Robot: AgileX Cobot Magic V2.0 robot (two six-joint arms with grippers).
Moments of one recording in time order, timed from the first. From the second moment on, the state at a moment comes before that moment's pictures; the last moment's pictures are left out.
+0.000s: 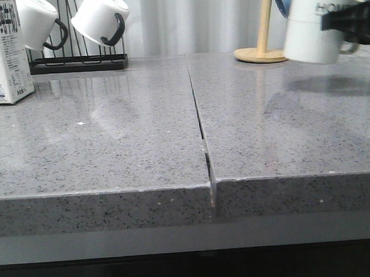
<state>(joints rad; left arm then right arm) 0.02 0.00 0.00 -0.02 0.15 0.00 0.04 1.66 -0.86 0.01 -0.52 0.07</state>
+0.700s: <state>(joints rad) 0.02 0.00 0.00 -0.02 0.15 0.00 0.38 1.73 -0.97 0.06 -0.43 0.07</state>
